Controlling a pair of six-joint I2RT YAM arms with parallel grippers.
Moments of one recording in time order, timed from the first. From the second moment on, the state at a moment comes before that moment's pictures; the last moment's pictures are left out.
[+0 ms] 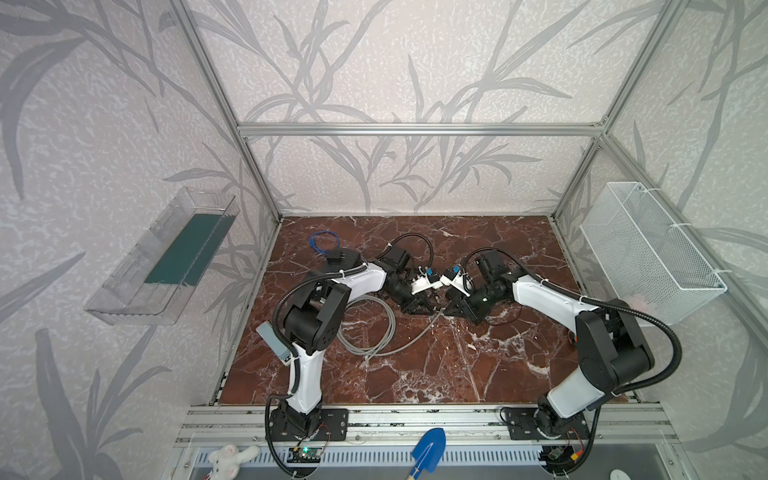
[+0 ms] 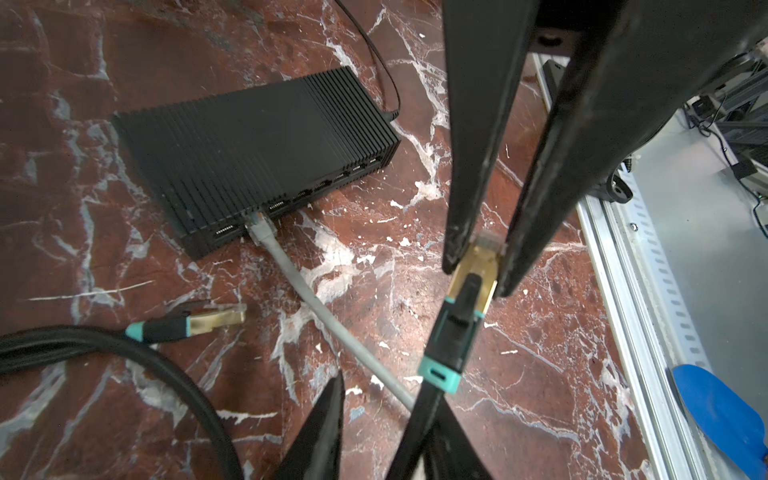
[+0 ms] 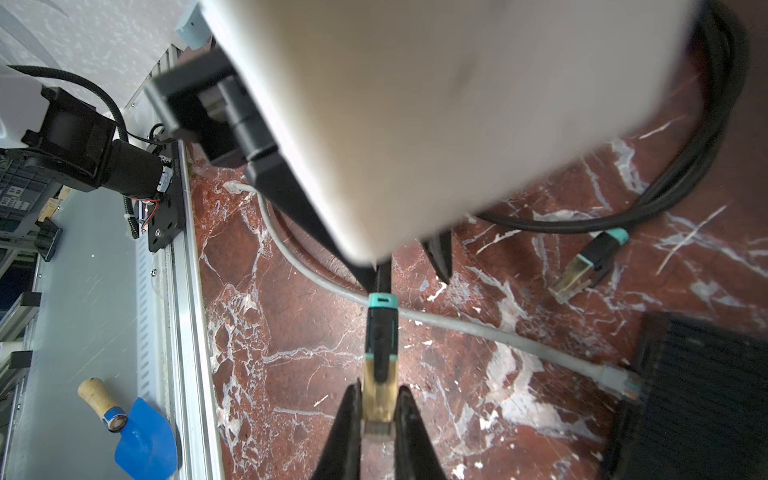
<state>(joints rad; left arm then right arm) -0.53 2.00 1.29 -0.48 0.91 0.67 0.39 1.63 1.00 -0.56 -0.78 -0.39</state>
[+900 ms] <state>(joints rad) -0.55 1.99 1.26 -0.36 0.88 0.63 0.25 1.50 0.76 -0.18 -0.85 0.40</state>
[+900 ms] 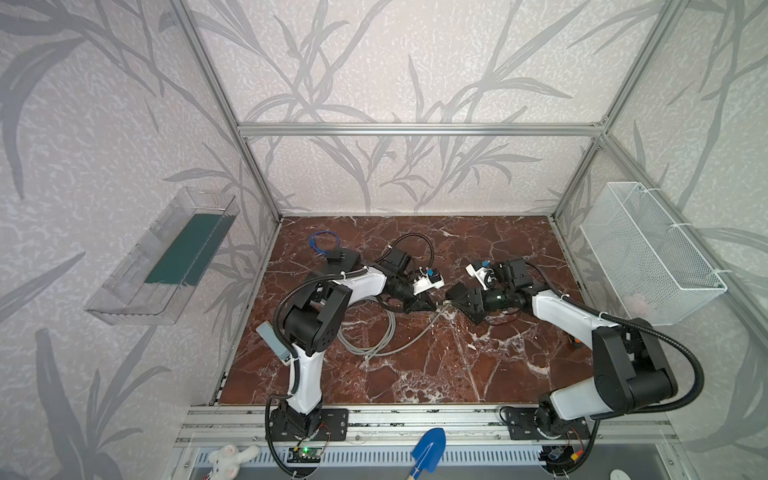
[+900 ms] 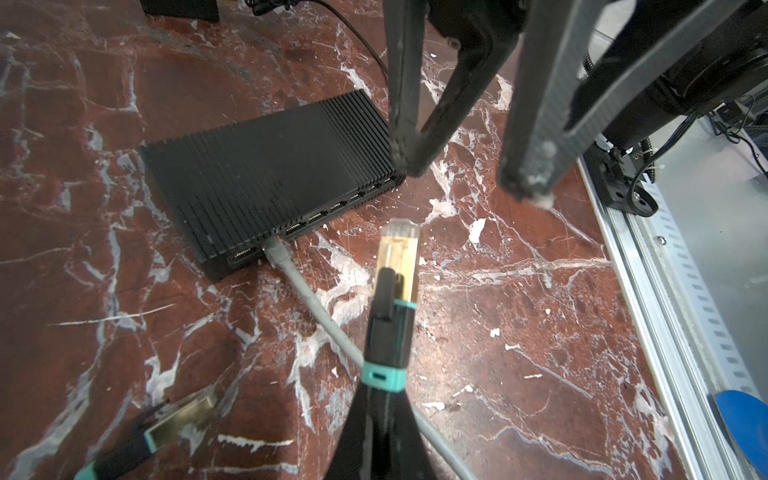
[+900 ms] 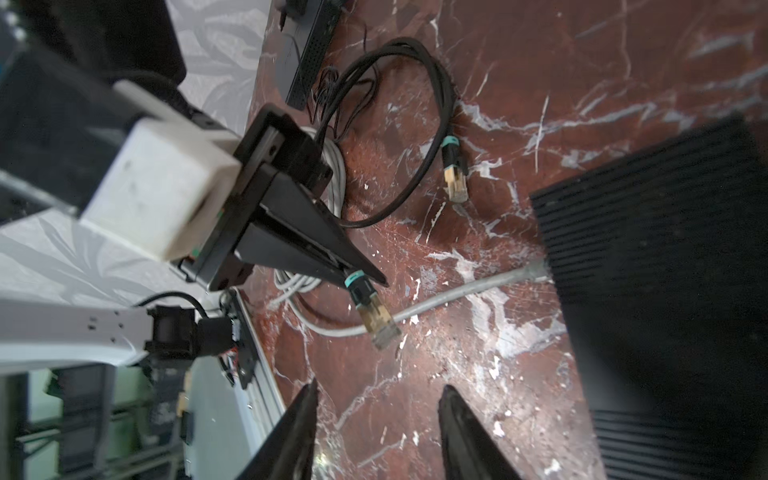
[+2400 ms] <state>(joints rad) -0.57 1.99 1.25 -0.16 0.88 0.50 0.25 1.67 0.67 0.34 -0.93 0.91</state>
